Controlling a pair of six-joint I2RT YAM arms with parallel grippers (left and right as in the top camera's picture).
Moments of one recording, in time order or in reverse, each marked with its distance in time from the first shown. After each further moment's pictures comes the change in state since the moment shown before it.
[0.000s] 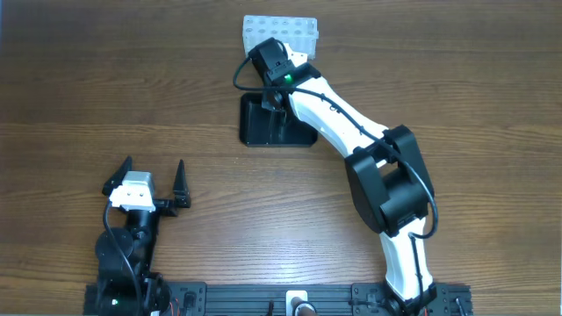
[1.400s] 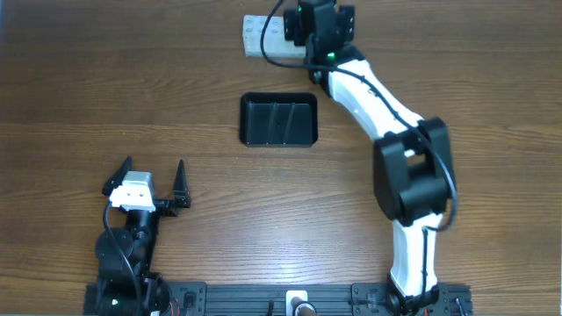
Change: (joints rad) left arm 0.000 0.000 0.000 0.000 0.000 0.000; right arm -0.185 -0.008 0.007 0.639 0.124 -0.525
